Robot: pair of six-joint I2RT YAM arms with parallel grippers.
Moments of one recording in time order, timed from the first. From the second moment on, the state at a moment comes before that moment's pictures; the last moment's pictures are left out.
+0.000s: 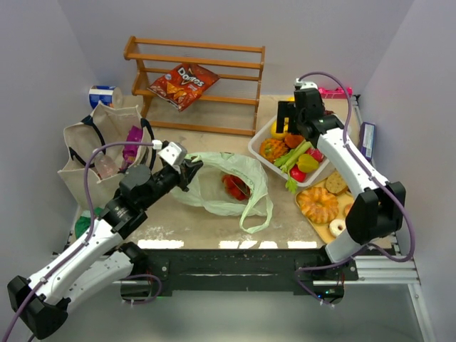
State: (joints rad) left arm -0.64 0.75 0.67 0.02 0.10 -0.06; right arm 0.30 1.59 1.45 -0.56 0.28 0.23
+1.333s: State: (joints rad) left arm -0.64 0.77 0.67 0.02 0.14 -0.06; right arm 0.52 1.10 1.15 -0.28 -0.18 0.32
